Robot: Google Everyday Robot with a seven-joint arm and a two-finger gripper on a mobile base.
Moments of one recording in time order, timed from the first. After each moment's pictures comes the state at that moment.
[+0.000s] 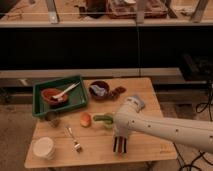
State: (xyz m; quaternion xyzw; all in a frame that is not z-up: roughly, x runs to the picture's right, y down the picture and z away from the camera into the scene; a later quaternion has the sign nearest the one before) arm 0.086 0.225 0.744 -0.22 -0.20 -0.60 0.74
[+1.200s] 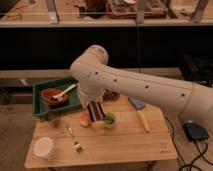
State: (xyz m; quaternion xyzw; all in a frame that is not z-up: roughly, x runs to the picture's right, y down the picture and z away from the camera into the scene) arm -0.097 0.057 0.646 -0.11 -0.26 -0.79 0.55
